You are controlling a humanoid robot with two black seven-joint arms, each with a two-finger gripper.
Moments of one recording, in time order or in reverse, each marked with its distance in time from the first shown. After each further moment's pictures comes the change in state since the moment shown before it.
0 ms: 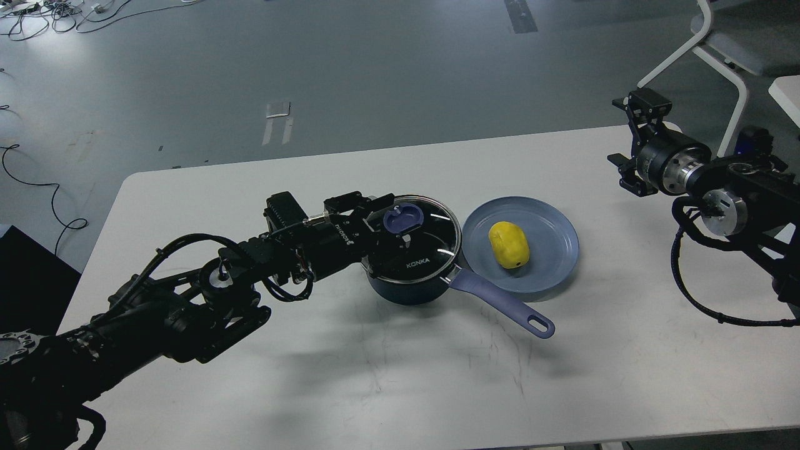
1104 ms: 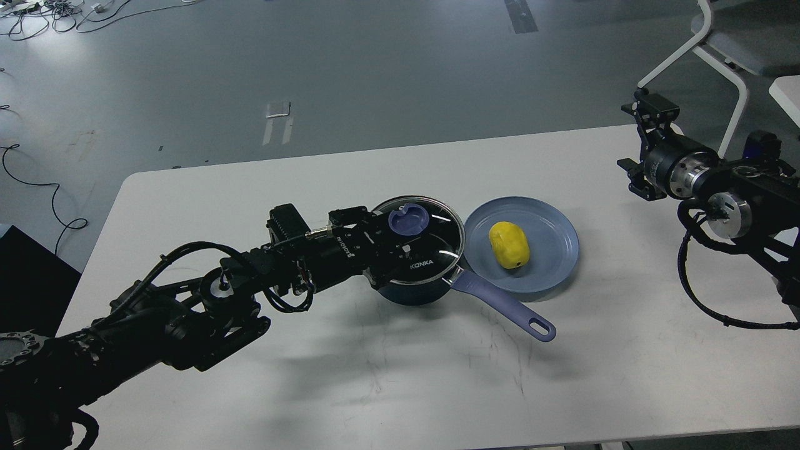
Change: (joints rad) left arm -0.004 0.003 0.079 -0.011 -0.073 0.031 0.000; right arm -0.006 -0.001 -0.007 -0.041 0.000 0.000 0.000
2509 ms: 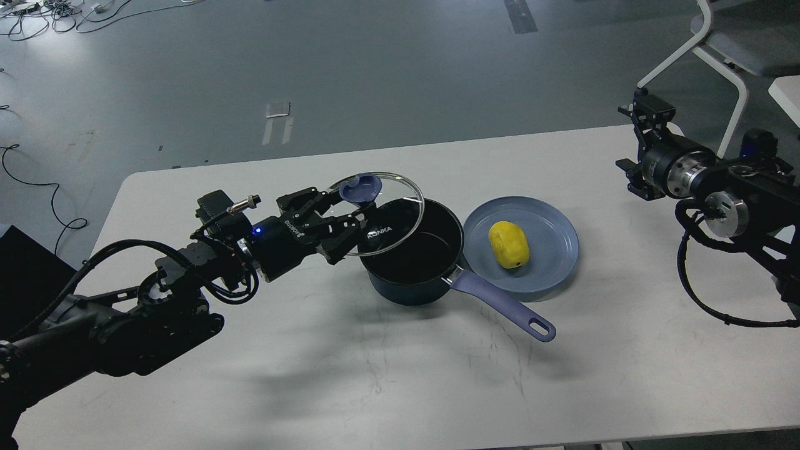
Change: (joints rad) left arm 0.015 0.257 -0.043 -0.236 -0.183 0.012 0.000; right arm 0.025 0.003 -0.033 -0.002 0.000 0.000 0.000
